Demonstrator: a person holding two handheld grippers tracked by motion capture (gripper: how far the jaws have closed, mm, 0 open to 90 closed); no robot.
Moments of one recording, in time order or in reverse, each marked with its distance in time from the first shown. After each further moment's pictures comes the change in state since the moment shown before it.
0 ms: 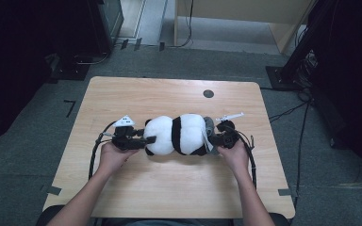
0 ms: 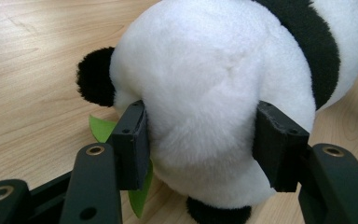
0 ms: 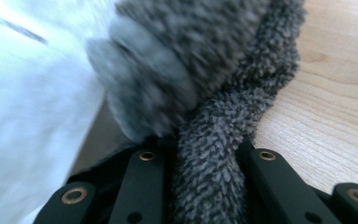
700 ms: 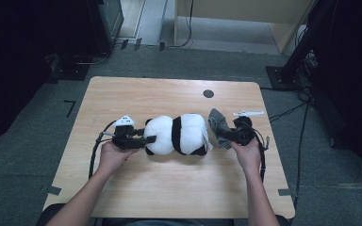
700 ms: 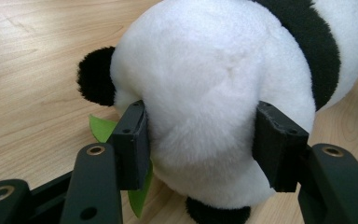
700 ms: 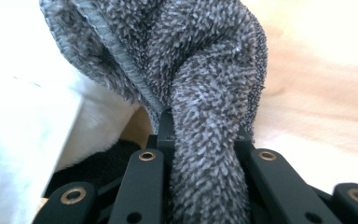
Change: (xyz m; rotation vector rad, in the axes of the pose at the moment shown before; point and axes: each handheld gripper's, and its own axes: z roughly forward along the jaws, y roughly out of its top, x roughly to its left) left arm 0.000 0.002 0.000 0.004 -0.002 0.001; right arm -0.020 -0.001 -0.054 -0.165 -0.053 0.065
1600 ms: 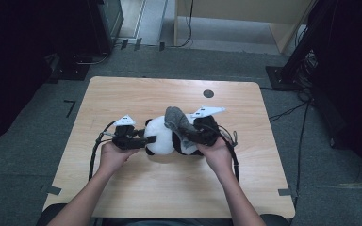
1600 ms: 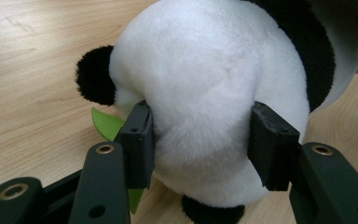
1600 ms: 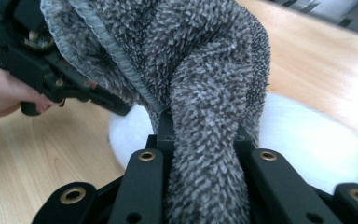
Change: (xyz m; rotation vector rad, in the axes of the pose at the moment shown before) left arm -0.006 0.002 -0.002 0.008 0.005 -0.015; right arm 0.143 0.032 0.017 -0.030 0.108 -0.340
